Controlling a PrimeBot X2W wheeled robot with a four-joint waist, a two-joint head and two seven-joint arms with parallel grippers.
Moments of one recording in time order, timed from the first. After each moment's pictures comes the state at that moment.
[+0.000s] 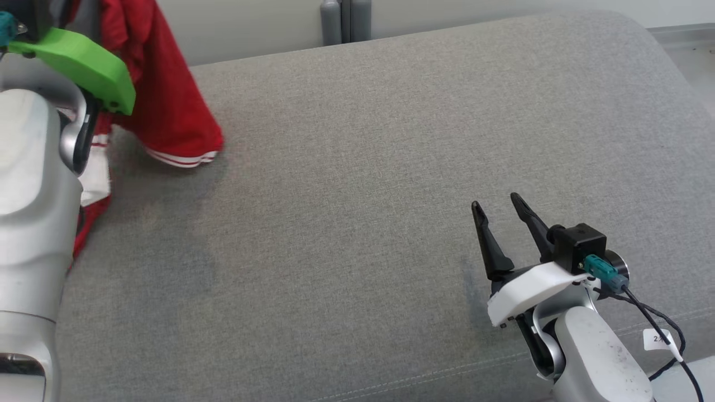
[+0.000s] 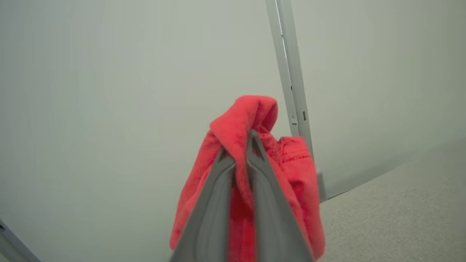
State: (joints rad) left arm -1.06 0.35 -0.38 0.81 -0.31 -0.13 -0.20; right arm -0.29 -0.05 0.17 0.38 0.19 0.13 -0.23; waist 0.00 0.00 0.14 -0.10
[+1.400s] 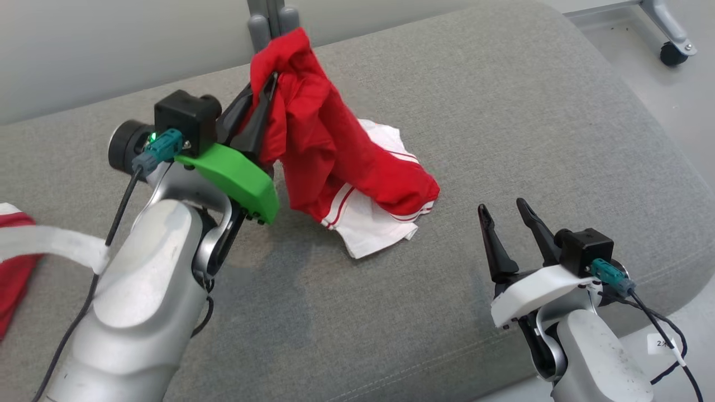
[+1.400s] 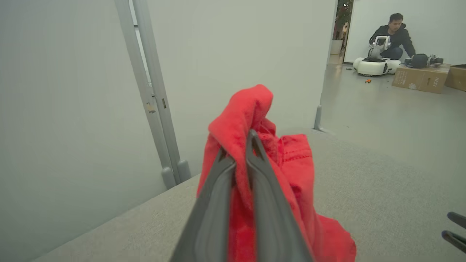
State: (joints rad) left arm -0.71 0.23 -0.50 0.32 -0.47 -0.06 -0.02; right arm -0.30 -0.05 0.16 0.43 0.25 0.13 -0.26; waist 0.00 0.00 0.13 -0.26
